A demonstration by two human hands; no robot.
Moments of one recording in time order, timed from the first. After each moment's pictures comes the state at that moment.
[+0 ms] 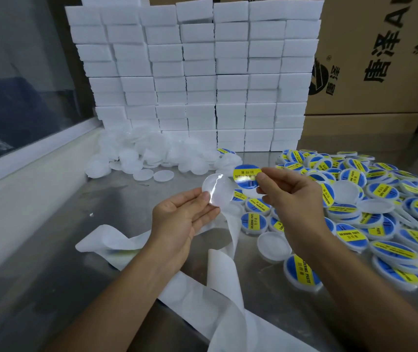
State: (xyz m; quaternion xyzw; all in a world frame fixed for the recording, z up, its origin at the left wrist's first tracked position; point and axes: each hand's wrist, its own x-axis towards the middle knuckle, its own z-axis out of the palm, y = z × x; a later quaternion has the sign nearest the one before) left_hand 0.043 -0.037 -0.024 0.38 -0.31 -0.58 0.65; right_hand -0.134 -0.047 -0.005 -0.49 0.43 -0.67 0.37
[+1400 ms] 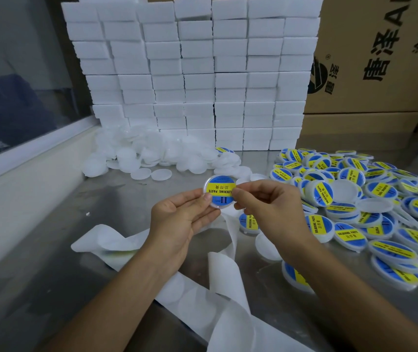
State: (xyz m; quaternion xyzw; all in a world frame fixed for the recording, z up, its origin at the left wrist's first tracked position) left_hand 0.039 -0.035 -0.024 0.38 -0.33 -0.57 0.64; right_hand -0.117 -0.036 -0.007 -0.57 0.44 -0.58 0.38
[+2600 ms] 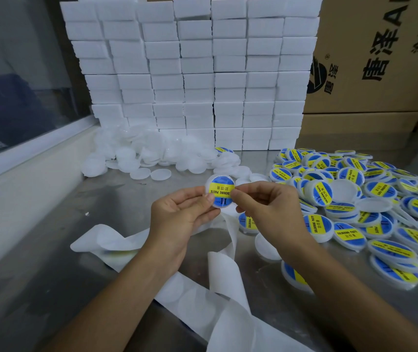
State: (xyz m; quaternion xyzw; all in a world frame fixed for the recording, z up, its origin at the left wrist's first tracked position) left_hand 0.039 -0.031 -0.023 0.39 -0.38 -0.54 0.64; right_hand -0.118 -0.037 -0.011 -0.58 0.45 -0.57 0.36
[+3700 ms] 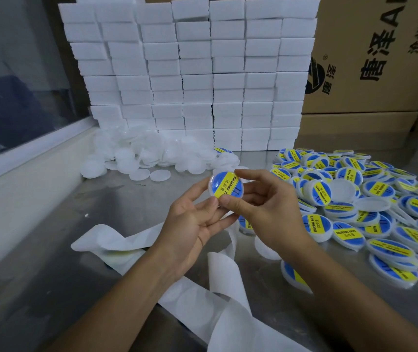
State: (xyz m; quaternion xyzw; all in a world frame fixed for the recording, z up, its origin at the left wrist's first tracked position) left_hand 0.032 -0.027 -0.022 0.25 -0.44 -0.65 0.57; right_hand -0.117 -0.038 -0.013 -0.60 0.36 -0.60 0.38
